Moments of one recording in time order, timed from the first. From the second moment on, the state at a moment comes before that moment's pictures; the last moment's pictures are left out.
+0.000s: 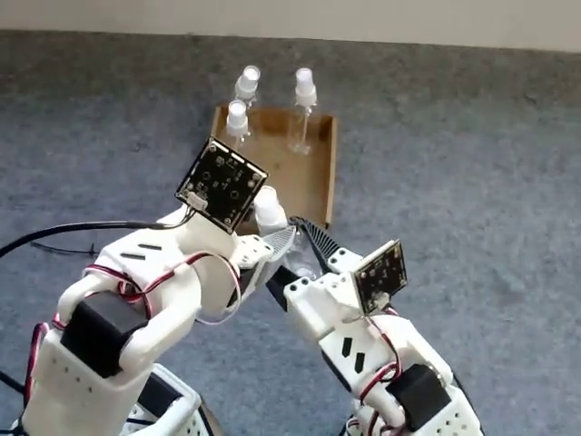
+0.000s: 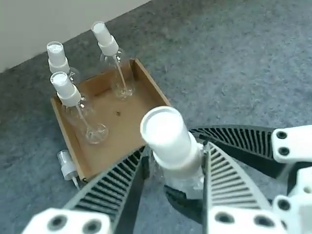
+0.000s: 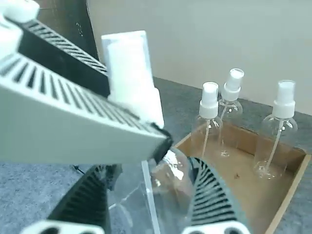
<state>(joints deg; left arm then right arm) 26.5 -55.3 23.0 76.6 2.8 -40.4 -96.8 75.1 35.2 -2.9</state>
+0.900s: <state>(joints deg) 15.3 -55.3 18.7 72.0 -2.2 -39.6 -86.2 75.0 31.1 -3.0</state>
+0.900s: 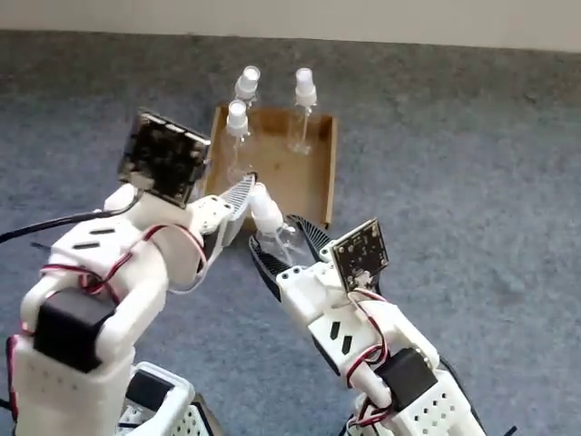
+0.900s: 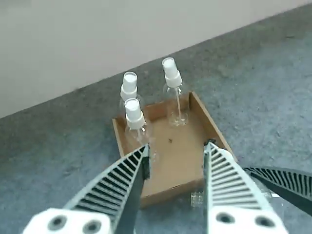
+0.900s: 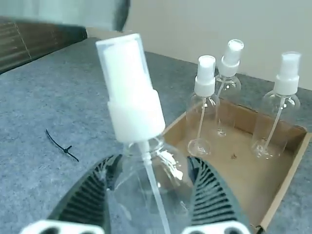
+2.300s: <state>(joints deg) -2.9 -59.1 17.5 87.7 -6.0 -33.1 -83.0 78.4 18.6 -3.1</state>
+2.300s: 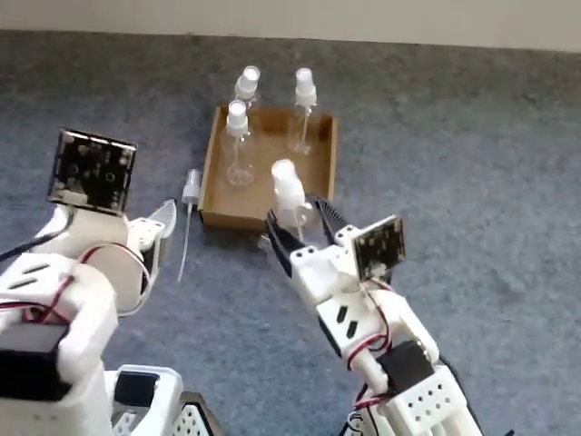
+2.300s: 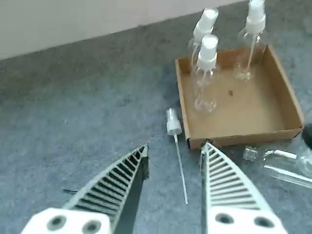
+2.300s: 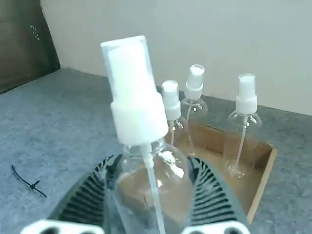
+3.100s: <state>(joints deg) -17.5 -88.6 79.5 46.9 -2.3 -36.9 -14.4 54.0 -29.3 -3.1</state>
